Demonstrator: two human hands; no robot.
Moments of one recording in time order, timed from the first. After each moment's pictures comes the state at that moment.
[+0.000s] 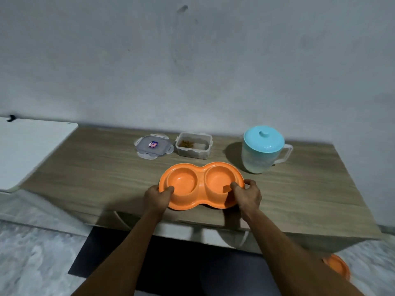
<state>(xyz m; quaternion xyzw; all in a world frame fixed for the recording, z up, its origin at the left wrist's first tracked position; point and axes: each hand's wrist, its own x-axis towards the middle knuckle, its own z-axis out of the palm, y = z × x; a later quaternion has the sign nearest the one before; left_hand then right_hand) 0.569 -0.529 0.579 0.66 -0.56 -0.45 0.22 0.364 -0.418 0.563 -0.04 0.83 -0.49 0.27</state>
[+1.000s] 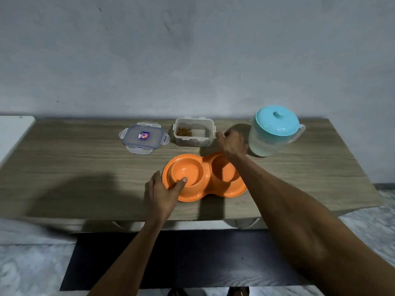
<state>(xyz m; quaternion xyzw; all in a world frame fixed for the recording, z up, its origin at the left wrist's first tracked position) 0.591 -0.589 0.529 0.57 -0.71 -0.40 0.14 0.359 -0.559 0.582 -0.19 0.91 -0.33 0.14</state>
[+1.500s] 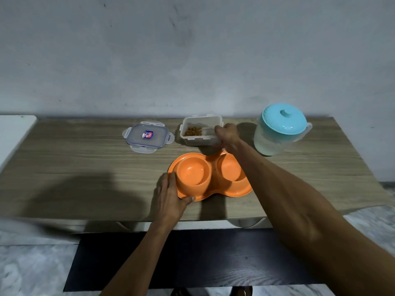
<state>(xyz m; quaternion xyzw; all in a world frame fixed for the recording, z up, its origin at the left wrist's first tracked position) 0.600 -0.589 0.509 0.47 -0.84 -0.27 0.06 0.346 -0.604 0.579 -0.11 0.83 -0.46 0.29</state>
